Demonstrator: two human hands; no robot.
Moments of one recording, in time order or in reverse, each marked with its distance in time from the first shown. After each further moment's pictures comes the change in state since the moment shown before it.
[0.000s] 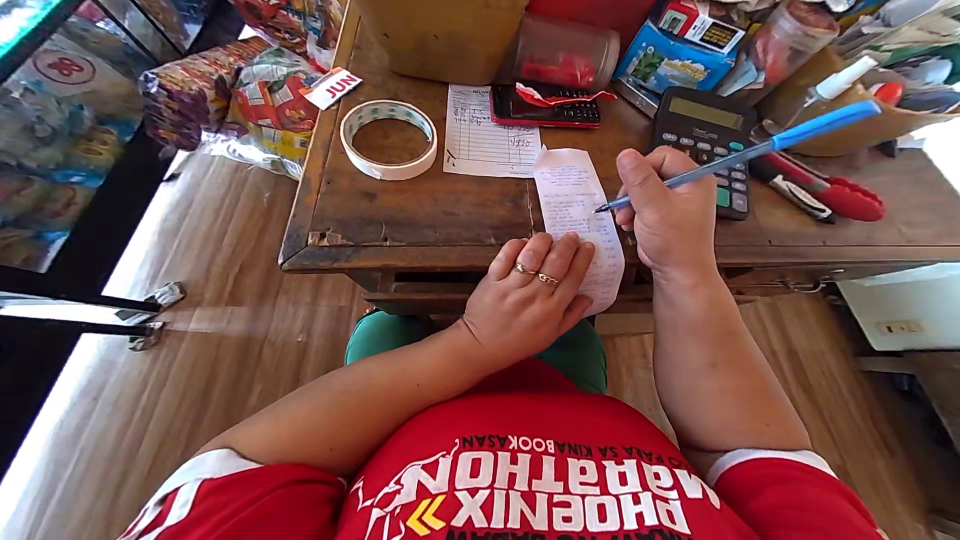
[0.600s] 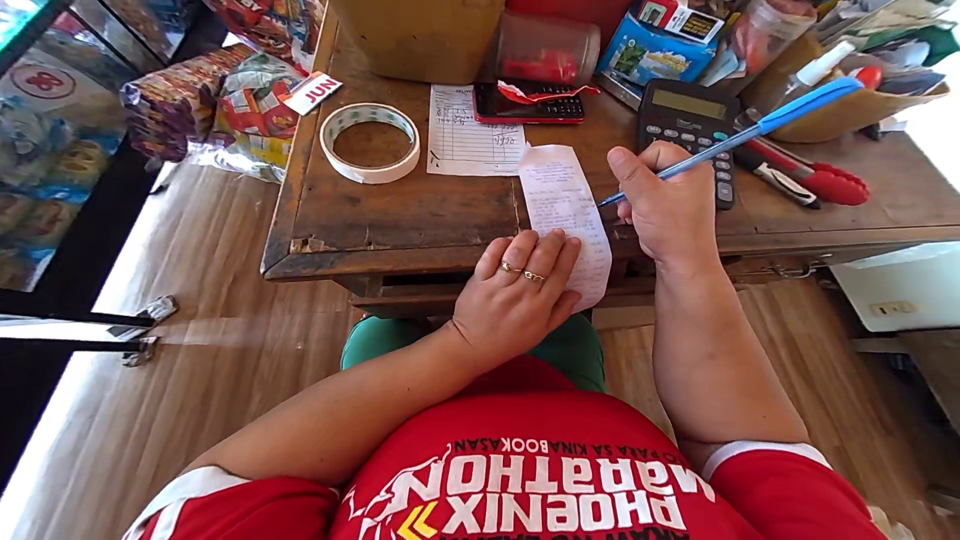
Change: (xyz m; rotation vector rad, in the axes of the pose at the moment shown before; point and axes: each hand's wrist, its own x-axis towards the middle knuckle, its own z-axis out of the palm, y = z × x) left_hand -0.001 0.000 0.001 -0.008 0.001 -0.005; right_hand 0.002 0.001 -0.016 -0.206 0.043 0.087
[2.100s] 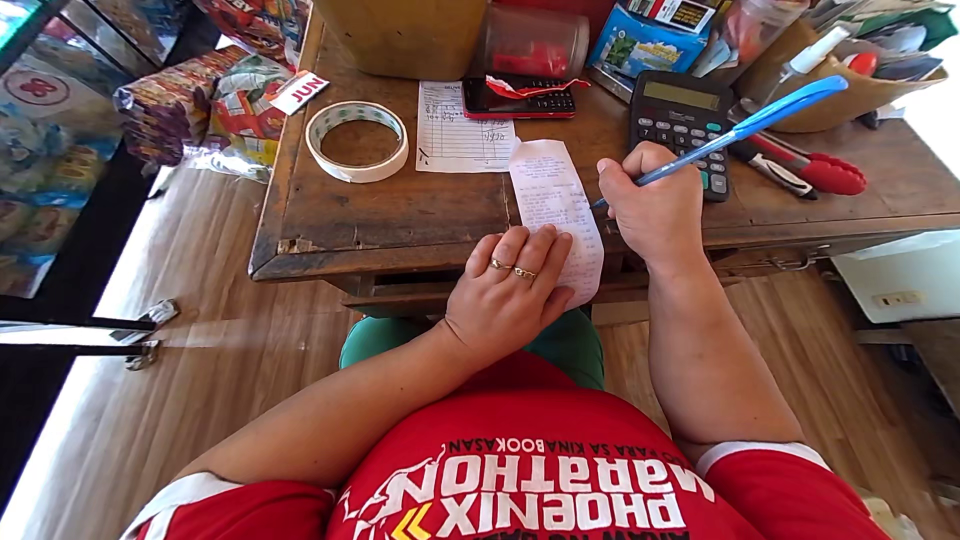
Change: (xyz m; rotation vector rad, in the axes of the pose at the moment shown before) left_hand 0.001 0.000 0.000 -0.005 0.000 -0.002; right_hand -0.008 0.000 0.001 -0.294 0.043 -0.009
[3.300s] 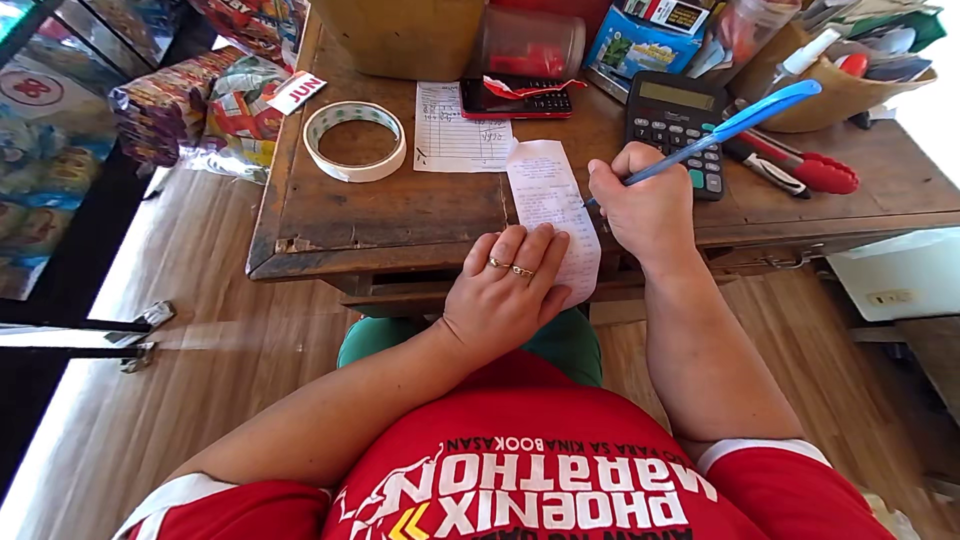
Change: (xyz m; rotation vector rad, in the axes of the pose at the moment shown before) left_hand 0.000 0.000 -0.001 -0.007 -0.012 0.004; right_hand 0.000 -0.004 0.001 -0.103 -0.023 -0.026
